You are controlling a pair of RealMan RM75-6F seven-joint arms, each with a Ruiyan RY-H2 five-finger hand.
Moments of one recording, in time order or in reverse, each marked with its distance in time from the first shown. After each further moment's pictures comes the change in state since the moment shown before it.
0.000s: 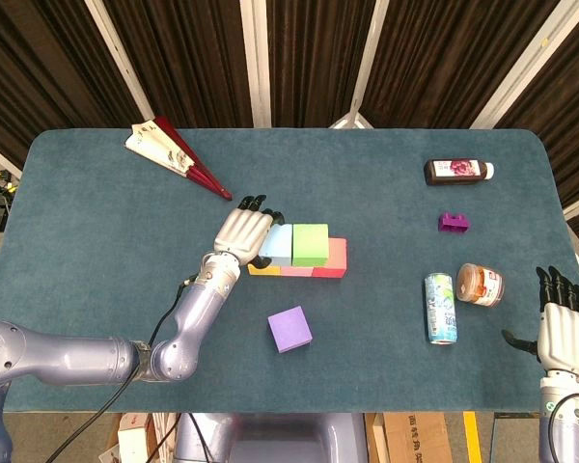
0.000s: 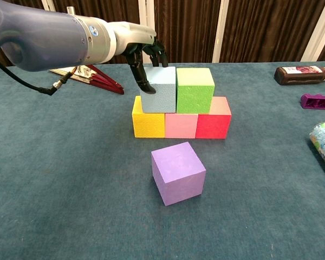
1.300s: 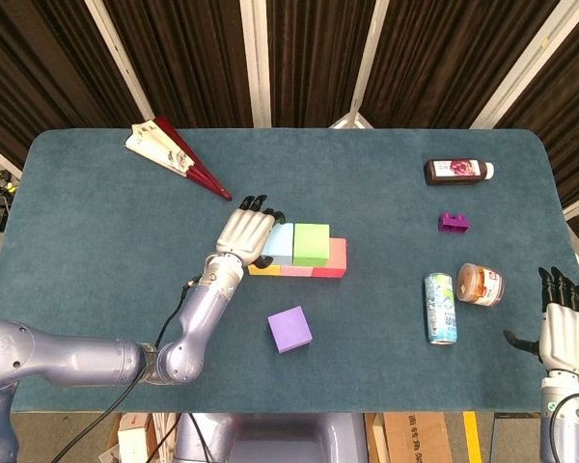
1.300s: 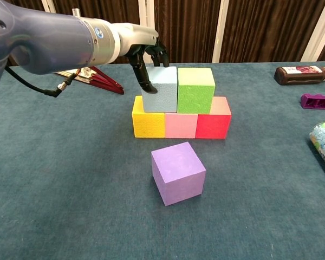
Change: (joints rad) left arm -0.012 -0.025 -0.007 0.009 -0.020 0.035 0.038; right arm 0.000 0.004 0.002 -0.004 0.013 0.000 0.001
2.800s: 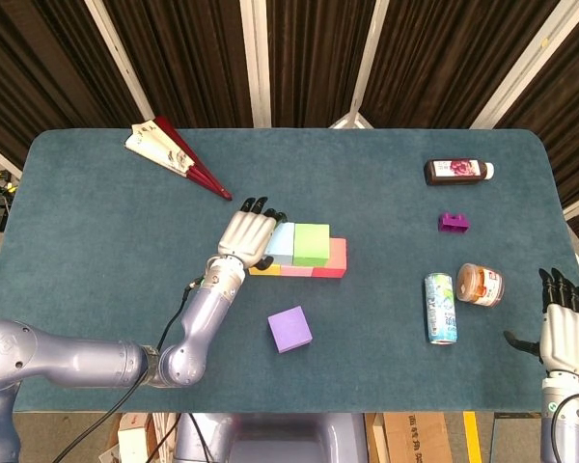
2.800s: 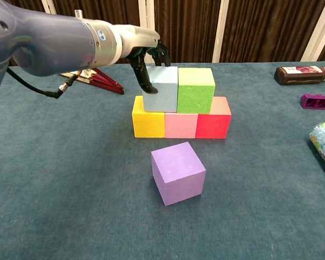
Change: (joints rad) left arm -0.005 -0.008 0.000 -0.011 -0.013 0.017 0.045; right arm -0.001 0.007 0.001 -0.010 0.012 -0.003 0.003
